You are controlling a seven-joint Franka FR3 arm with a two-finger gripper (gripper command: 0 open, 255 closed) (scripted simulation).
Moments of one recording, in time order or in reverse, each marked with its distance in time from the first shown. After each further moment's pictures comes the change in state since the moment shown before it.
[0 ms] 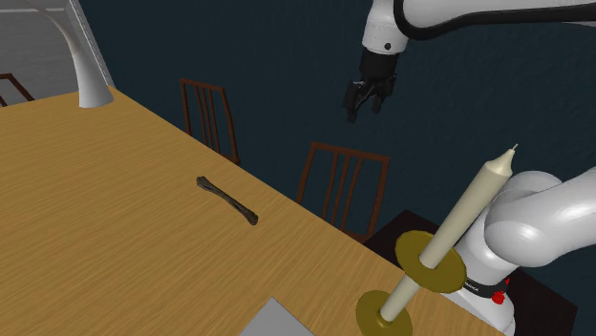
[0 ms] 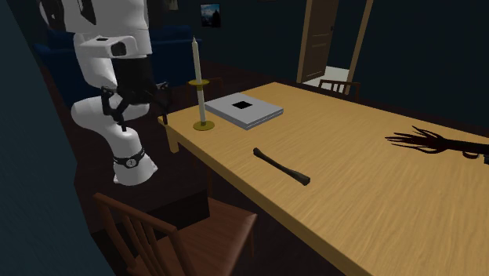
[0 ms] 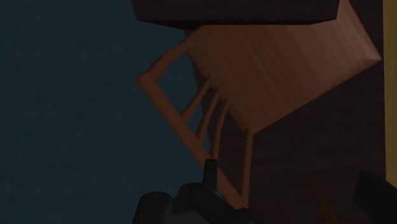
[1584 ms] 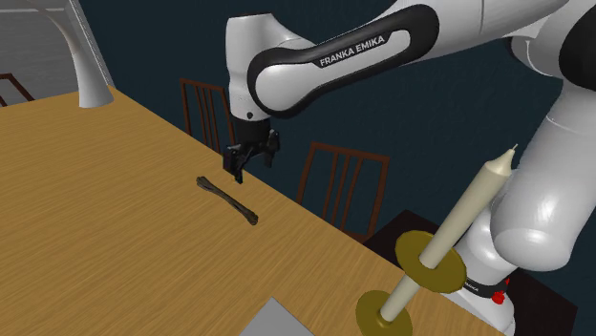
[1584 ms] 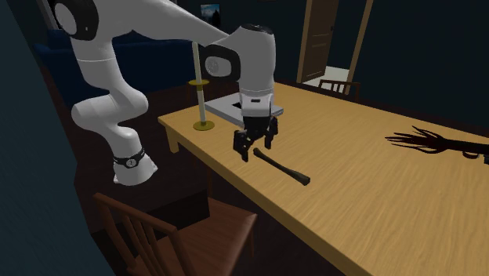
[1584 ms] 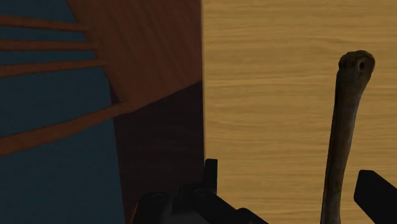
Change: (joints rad) arm 0.165 0.701 0.270 0.379 -0.013 0.284 0.264
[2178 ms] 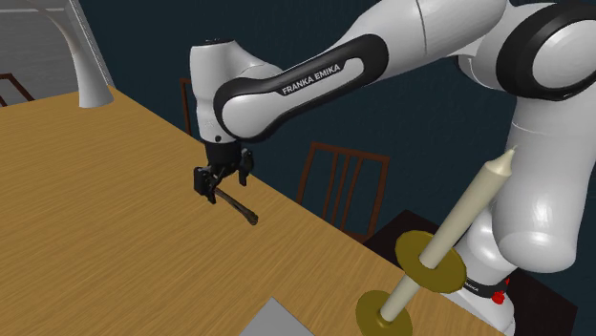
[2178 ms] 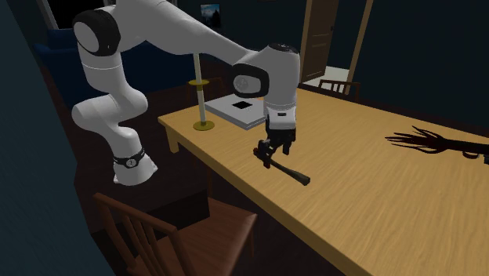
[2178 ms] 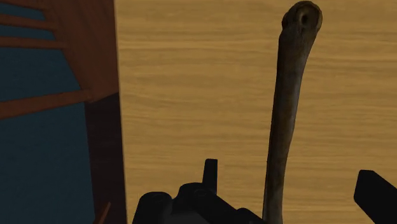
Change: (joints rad) arm 0.071 0.211 0.023 0.161 -0.070 0.035 0.066
